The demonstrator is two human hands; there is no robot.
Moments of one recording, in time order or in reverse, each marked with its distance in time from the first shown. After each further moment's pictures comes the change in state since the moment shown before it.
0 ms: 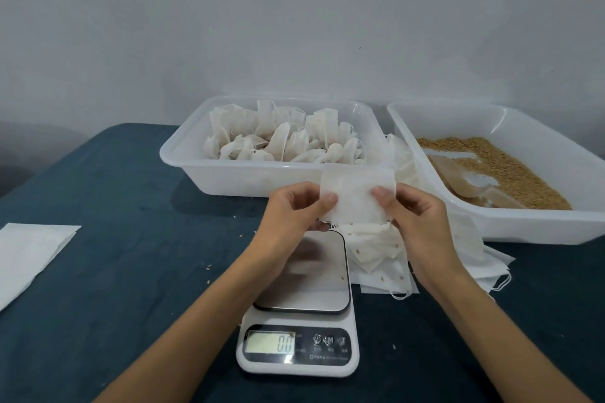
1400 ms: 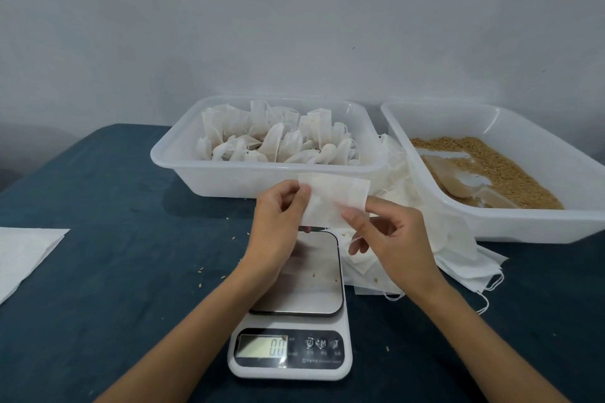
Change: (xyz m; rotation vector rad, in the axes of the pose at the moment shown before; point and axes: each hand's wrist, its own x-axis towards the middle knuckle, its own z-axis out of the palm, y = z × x) left_hand 0.004 -0.013 0.000 0.143 0.151 0.101; right_hand -0.016 0.004 0.011 -0.188 -0.190 -0.192
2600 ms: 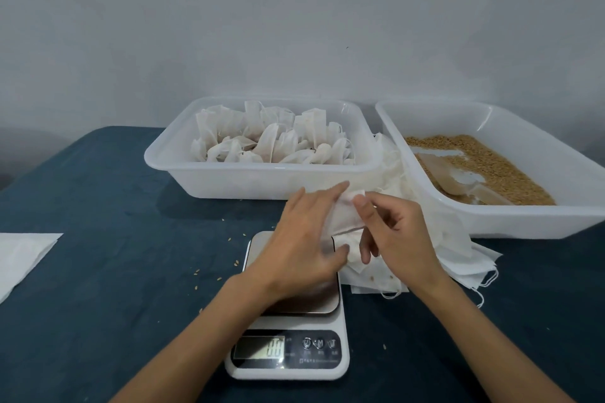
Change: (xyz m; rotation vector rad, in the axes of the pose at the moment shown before) left_hand -0.021 0.001 0.008 0.648 -0.342 0.487; right_hand 0.005 -0.008 -0.007 -0.054 0.033 0.026
